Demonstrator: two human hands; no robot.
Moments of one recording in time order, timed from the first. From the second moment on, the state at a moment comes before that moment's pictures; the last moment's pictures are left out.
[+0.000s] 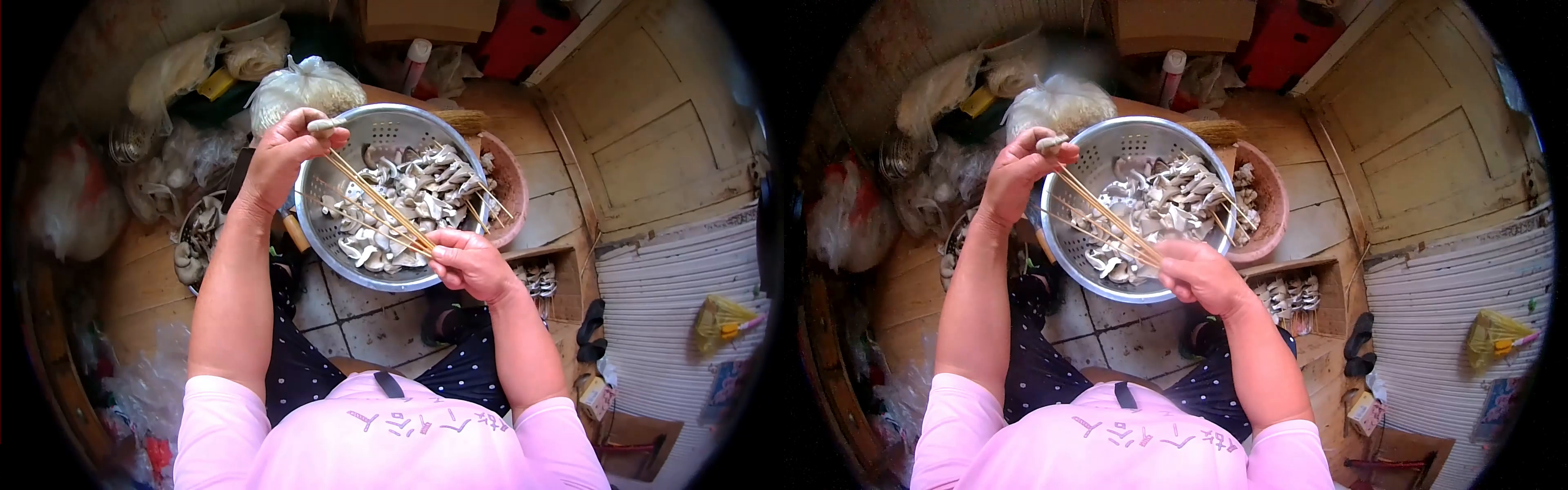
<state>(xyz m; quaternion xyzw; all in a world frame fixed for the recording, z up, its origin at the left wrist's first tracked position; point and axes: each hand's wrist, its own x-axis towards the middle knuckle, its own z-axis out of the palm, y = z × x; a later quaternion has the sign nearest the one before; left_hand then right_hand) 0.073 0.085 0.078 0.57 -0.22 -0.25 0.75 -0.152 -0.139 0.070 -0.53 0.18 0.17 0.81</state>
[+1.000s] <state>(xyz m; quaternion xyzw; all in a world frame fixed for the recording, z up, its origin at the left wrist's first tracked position) 0.062 0.062 0.072 0.49 -0.09 -0.27 0.82 -0.152 -0.148 0.069 -0.56 0.18 0.14 0.80</state>
